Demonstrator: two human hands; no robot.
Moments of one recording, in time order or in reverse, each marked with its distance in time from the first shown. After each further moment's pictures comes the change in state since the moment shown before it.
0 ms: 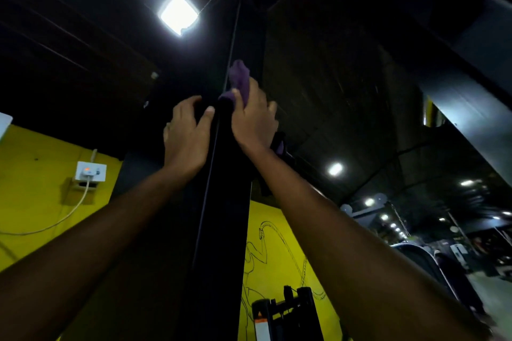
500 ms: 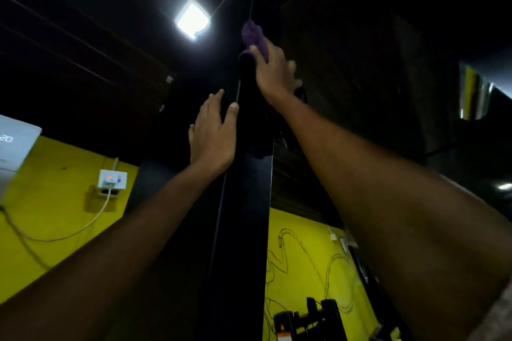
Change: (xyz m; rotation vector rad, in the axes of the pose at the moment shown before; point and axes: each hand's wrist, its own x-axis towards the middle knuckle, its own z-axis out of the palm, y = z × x) left_hand 0.003 -0.002 0.019 -0.028 -0.011 0.052; right_hand 0.091 0.004 0.008 0.032 -0.048 -0.007
